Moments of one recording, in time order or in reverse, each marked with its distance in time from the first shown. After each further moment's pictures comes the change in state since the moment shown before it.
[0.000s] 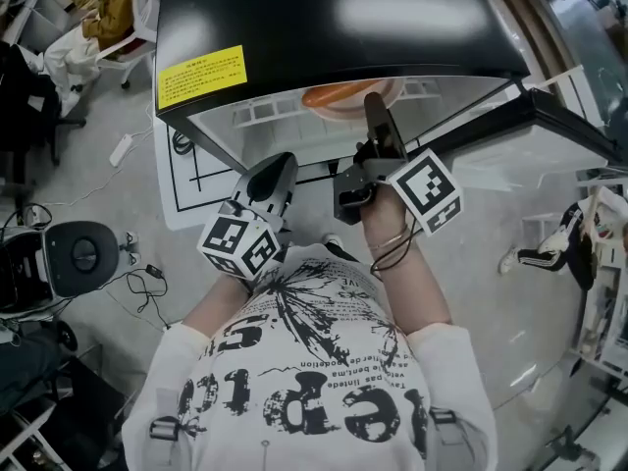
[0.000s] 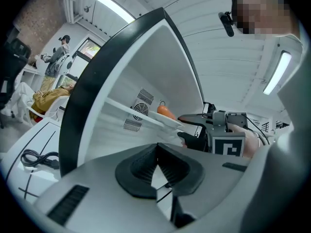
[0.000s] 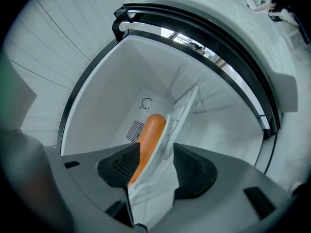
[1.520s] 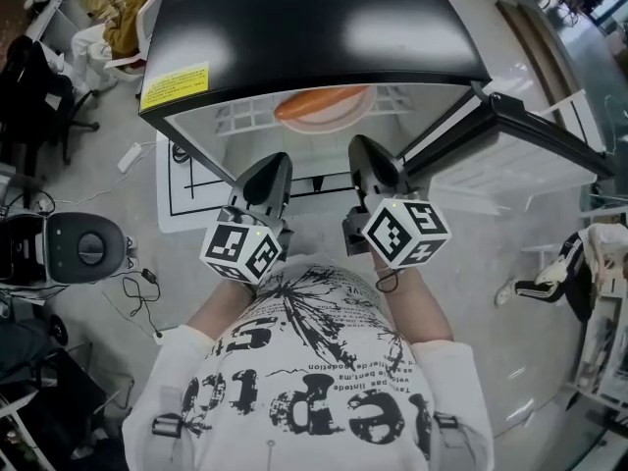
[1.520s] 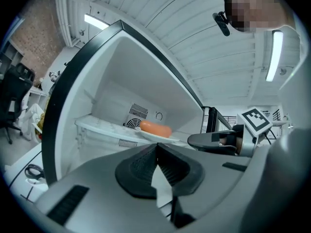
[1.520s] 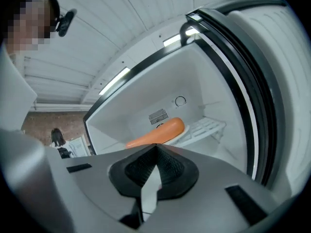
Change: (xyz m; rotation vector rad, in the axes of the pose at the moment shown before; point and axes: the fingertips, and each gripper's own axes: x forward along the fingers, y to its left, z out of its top) left arm 0.022 -0.041 0.028 0.115 -0.150 0.113; right arm -0.042 0.014 0.004 -0.646 0.184 0.225
